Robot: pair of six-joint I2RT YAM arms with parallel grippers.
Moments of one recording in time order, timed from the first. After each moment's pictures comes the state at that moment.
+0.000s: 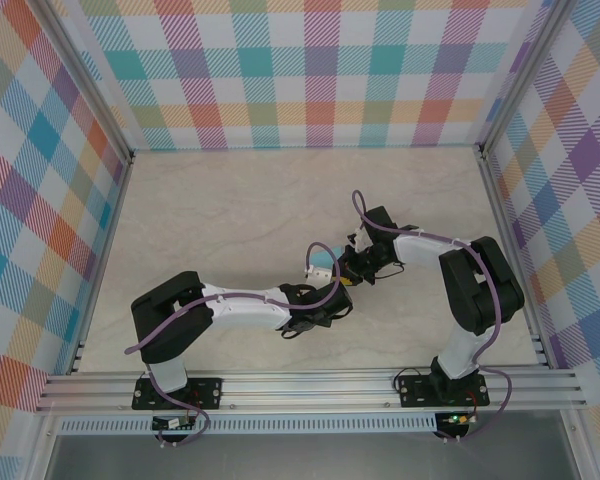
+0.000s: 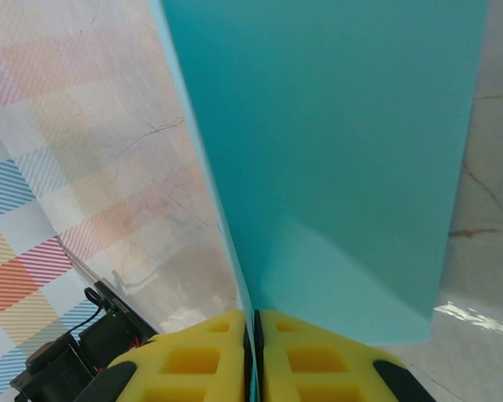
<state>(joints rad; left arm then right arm) -1.17 1.78 1.02 -0.40 -0.42 -0.84 0.43 1.75 0.95 -0.44 -0.73 0.70</state>
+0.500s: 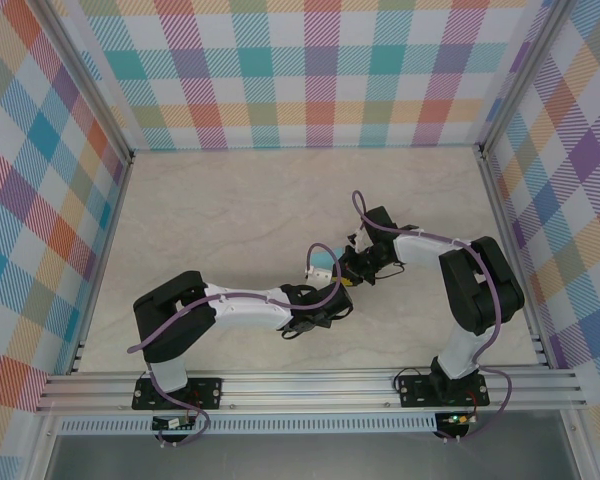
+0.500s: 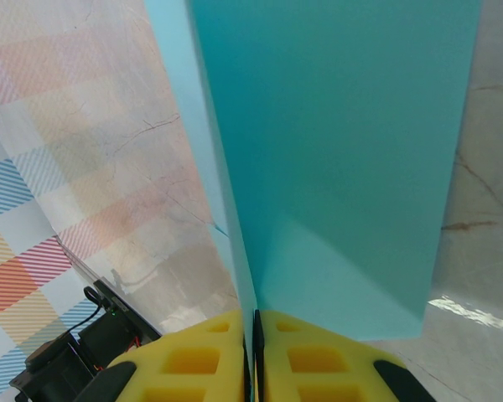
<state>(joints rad) -1.17 1.79 1.02 -0.40 -0.42 -0.84 0.43 1.75 0.95 -0.45 -0.73 0.70</state>
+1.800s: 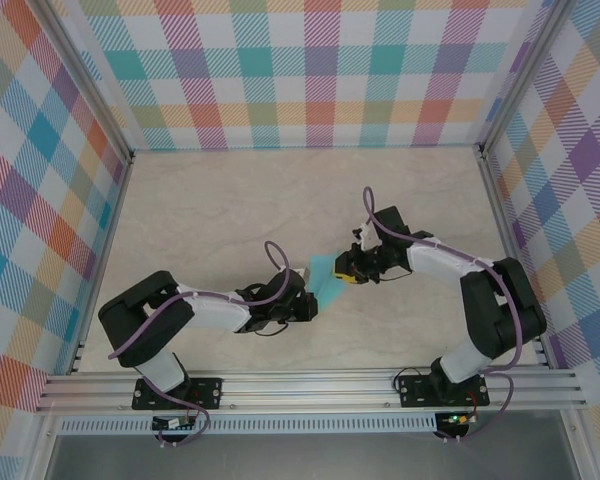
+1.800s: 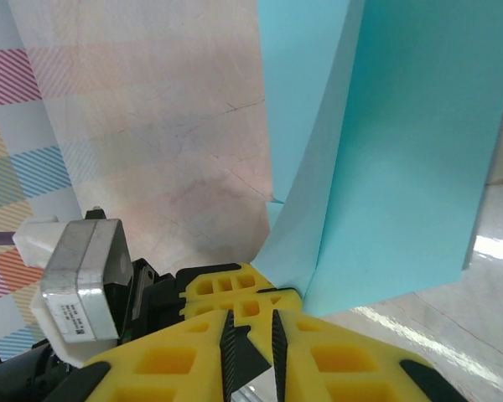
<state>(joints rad) -0.93 1.63 0.60 0.23 0.09 -0.87 0.42 1.58 0.87 -0.38 -0.75 0.69</state>
